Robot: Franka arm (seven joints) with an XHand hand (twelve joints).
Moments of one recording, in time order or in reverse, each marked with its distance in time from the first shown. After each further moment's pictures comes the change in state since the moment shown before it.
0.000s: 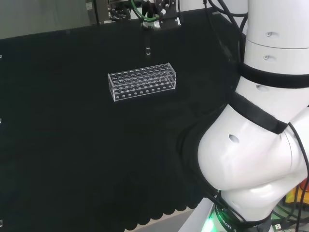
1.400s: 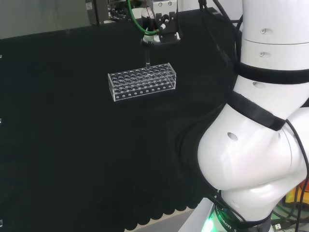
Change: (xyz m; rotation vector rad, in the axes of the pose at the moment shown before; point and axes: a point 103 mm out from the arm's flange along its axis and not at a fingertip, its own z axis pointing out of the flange) arm 0.003 -0.001 0.047 0.072 0.023 -0.006
